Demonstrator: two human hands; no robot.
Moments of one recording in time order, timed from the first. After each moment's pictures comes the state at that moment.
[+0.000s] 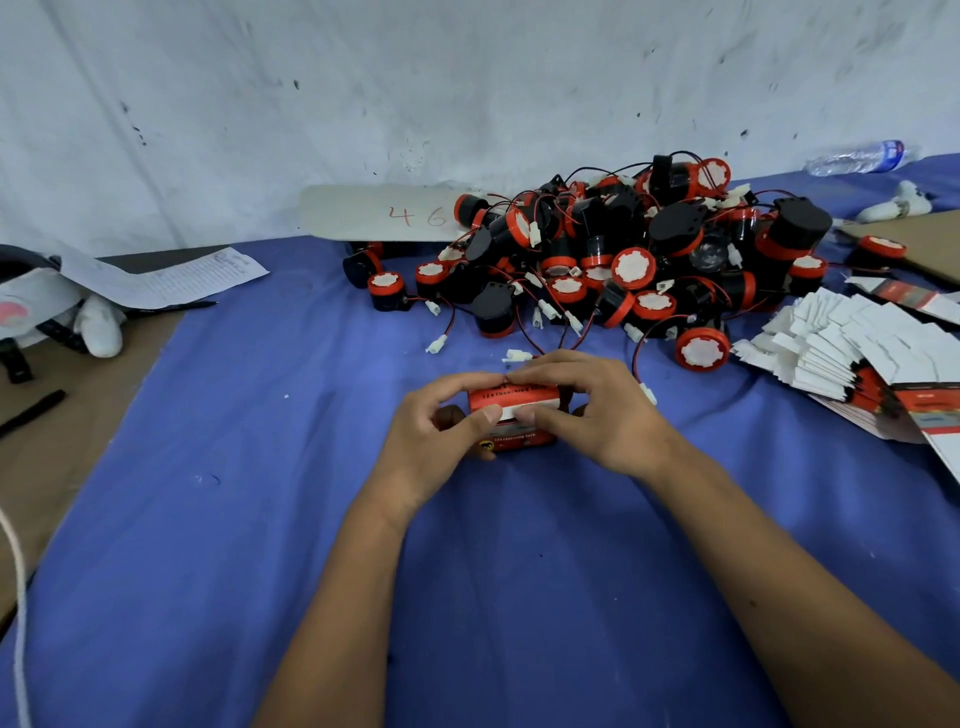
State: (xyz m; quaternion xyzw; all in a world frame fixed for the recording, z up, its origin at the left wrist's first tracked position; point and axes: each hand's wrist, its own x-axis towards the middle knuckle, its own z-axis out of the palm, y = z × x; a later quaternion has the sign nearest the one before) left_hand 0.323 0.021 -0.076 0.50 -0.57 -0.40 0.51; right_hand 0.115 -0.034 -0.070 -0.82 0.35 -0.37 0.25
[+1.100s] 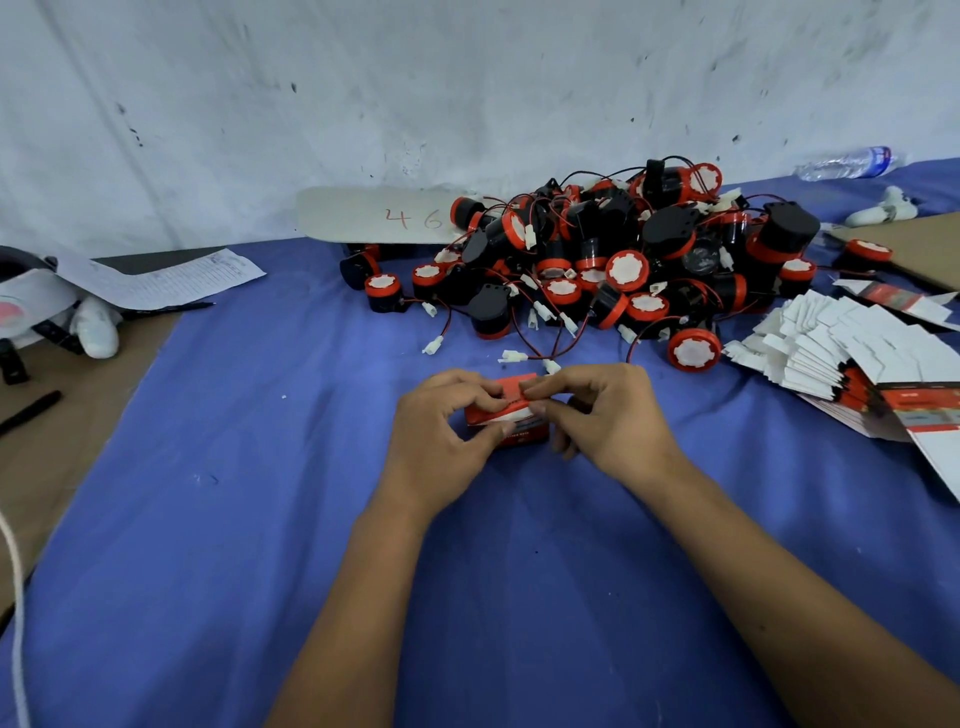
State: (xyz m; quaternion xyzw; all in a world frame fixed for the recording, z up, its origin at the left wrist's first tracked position) left_hand 0.317 0.021 -0.078 0.51 -0.71 -0.10 0.47; right_hand 0.115 -0.024 -0.079 -0.73 0.43 -0.44 0.31
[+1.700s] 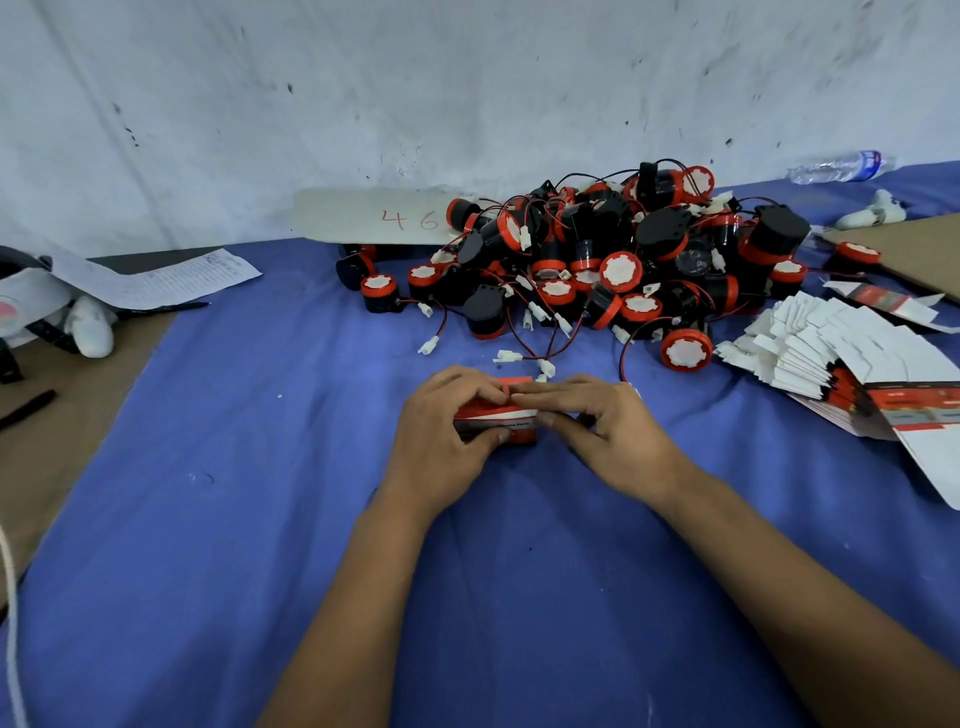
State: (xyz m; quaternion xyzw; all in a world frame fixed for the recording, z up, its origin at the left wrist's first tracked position) left_hand 0.310 0.019 -0.078 0.50 -0.73 -0.10 0.45; right_hand 0.101 -0.017 -0.076 -0.84 0.34 -0.37 0.20
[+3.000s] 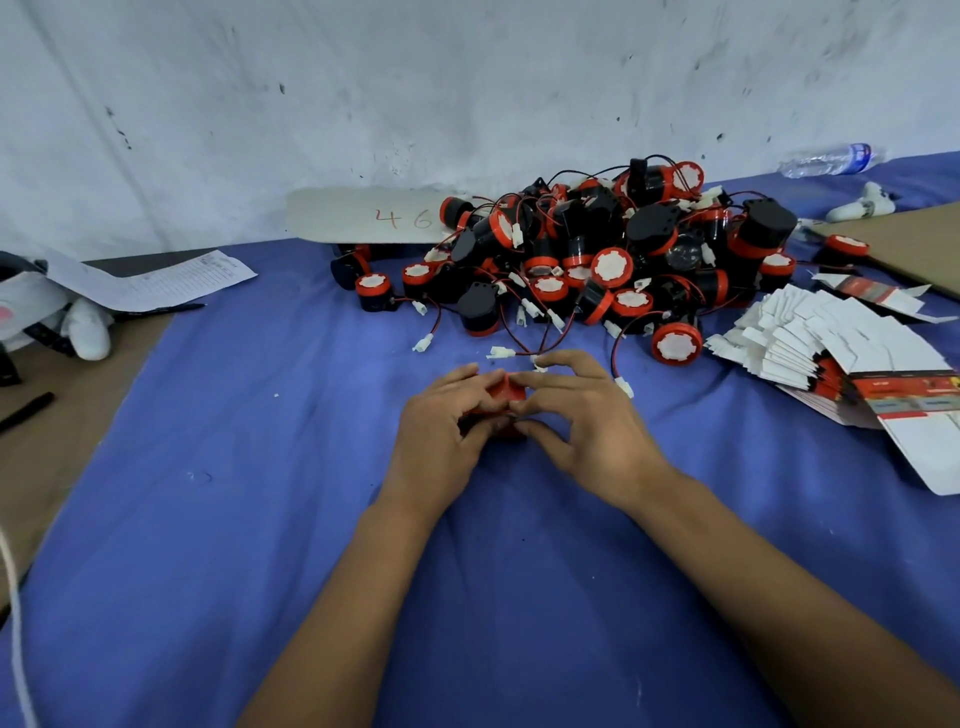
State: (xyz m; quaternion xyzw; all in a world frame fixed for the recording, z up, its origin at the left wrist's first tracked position) left_hand 0.309 0.014 -0.094 0.52 -0.74 -0.09 0.43; right_hand 0.108 -0.014 -0.088 -0.85 0.34 -0.40 0.04
